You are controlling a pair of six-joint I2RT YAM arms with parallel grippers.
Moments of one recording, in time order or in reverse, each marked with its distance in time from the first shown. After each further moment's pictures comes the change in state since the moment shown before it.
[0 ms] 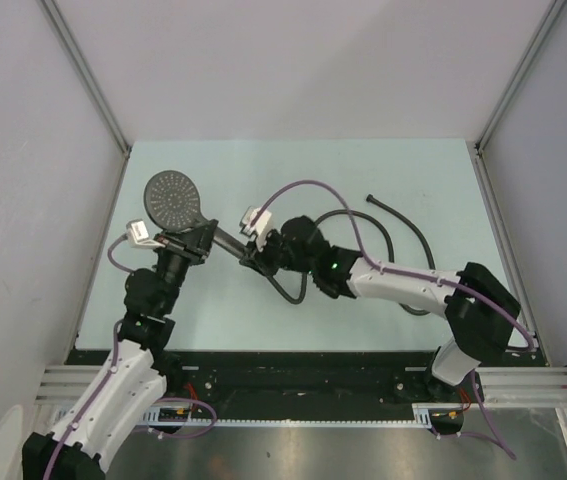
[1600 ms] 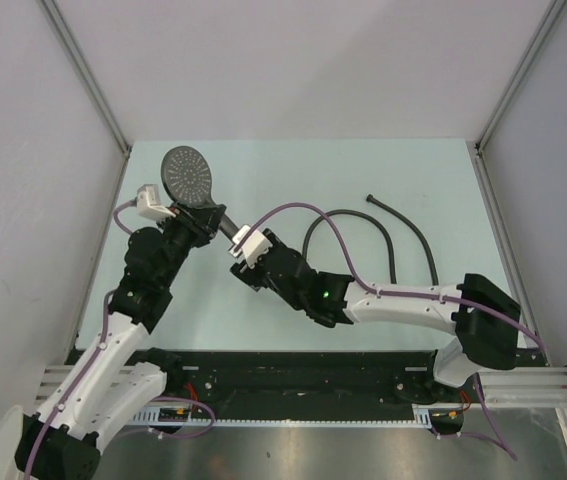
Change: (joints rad) left arm -0.035 0.177 0.295 -0.249 0.012 0.119; right arm 0.154 -0.057 -0.015 -0.039 0.438 -0.062
